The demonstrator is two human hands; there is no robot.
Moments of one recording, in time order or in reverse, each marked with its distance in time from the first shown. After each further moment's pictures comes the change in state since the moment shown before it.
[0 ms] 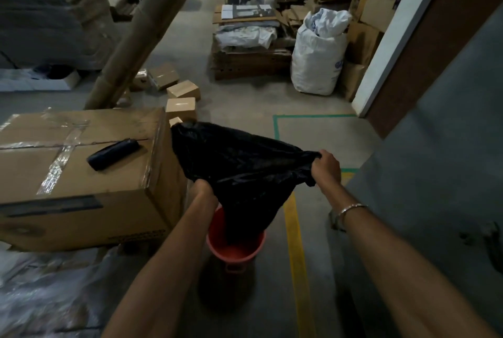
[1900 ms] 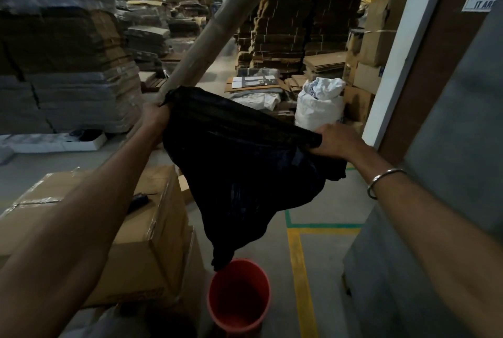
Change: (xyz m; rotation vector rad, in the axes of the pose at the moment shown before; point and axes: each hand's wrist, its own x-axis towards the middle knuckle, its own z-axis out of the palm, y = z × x) left_hand -0.095 0.295 0.034 0.397 -0.035 0.950; right_hand 0.060 -0.101 -0.203 -0.458 0.035 -0.797
